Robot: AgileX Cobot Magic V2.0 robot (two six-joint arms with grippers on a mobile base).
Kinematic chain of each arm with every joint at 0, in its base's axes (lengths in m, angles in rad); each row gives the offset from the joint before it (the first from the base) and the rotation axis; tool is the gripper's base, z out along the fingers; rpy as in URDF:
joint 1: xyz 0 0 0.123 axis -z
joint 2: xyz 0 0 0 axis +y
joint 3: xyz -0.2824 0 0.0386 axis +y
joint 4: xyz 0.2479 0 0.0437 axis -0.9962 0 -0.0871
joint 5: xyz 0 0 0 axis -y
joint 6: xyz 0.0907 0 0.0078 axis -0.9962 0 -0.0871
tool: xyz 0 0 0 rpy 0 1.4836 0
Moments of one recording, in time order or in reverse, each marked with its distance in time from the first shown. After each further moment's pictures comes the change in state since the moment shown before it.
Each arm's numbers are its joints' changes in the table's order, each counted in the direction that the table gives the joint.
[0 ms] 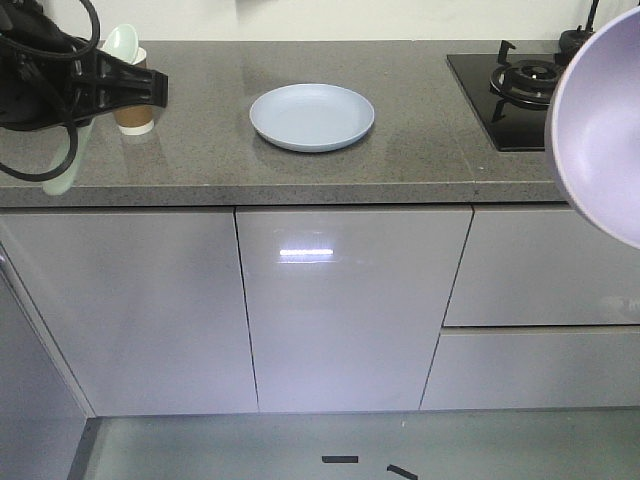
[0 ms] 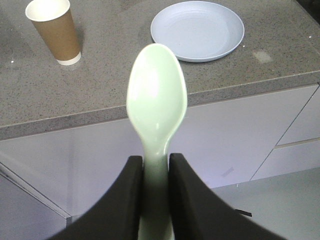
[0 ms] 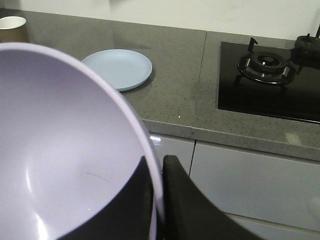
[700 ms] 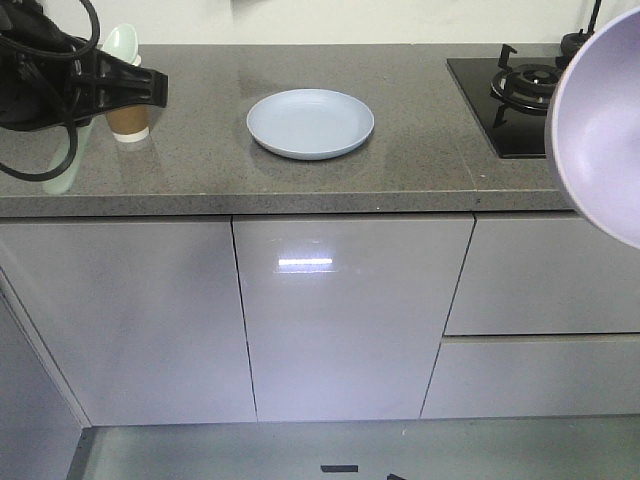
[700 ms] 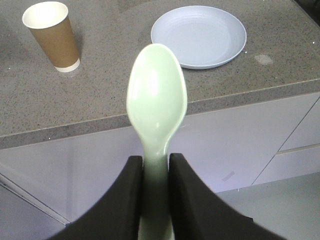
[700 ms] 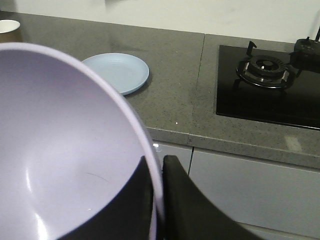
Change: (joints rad) left arm 0.000 0.000 0.000 0.000 0.000 0.000; right arm 0.000 0.000 0.000 0.000 0.000 0.000
